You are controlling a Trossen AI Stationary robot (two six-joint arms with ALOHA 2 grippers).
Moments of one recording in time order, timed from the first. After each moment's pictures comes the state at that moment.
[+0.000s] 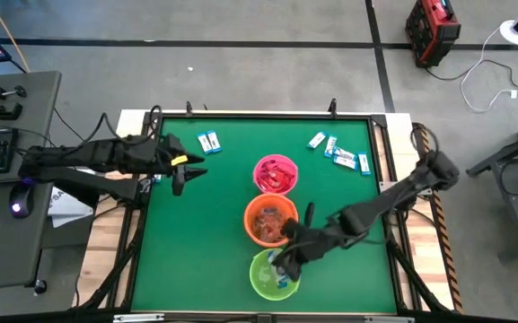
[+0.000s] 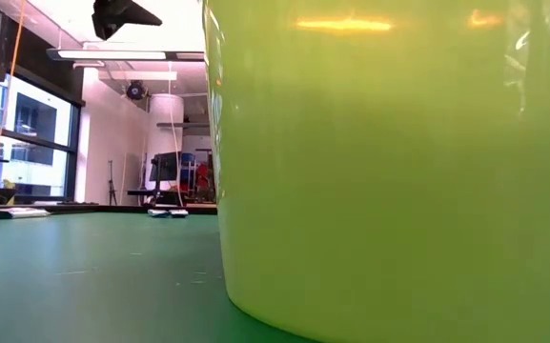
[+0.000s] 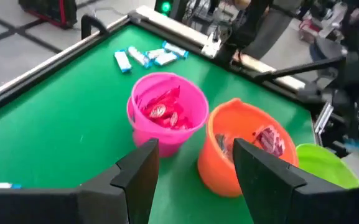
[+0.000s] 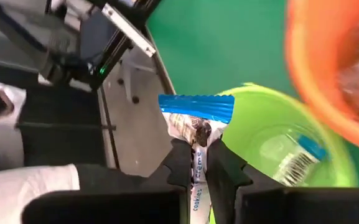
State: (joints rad) left arm -0.03 0.79 0.91 -0.58 -0.21 -0.42; right arm 0.52 1.63 1.30 -0.32 0.11 1.15
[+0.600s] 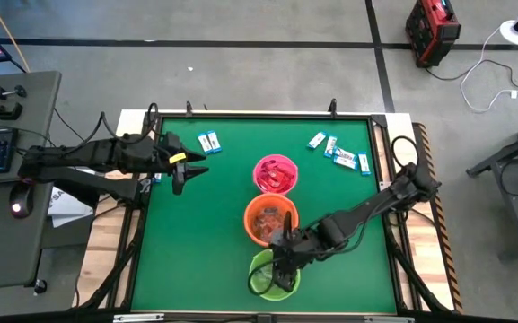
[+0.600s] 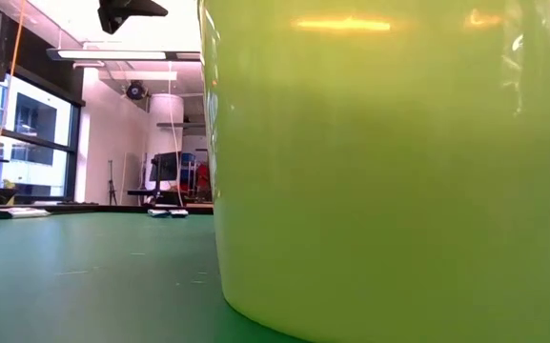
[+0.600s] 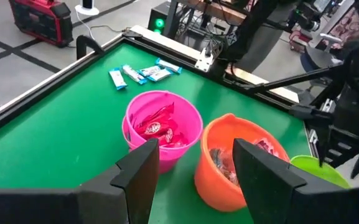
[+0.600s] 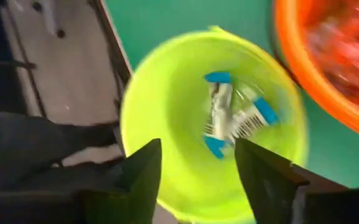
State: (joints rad) left arm -0.03 0.79 0.91 -0.51 -0.21 -0.38; right arm 0.51 1.86 1.67 -0.81 -0.01 1.01
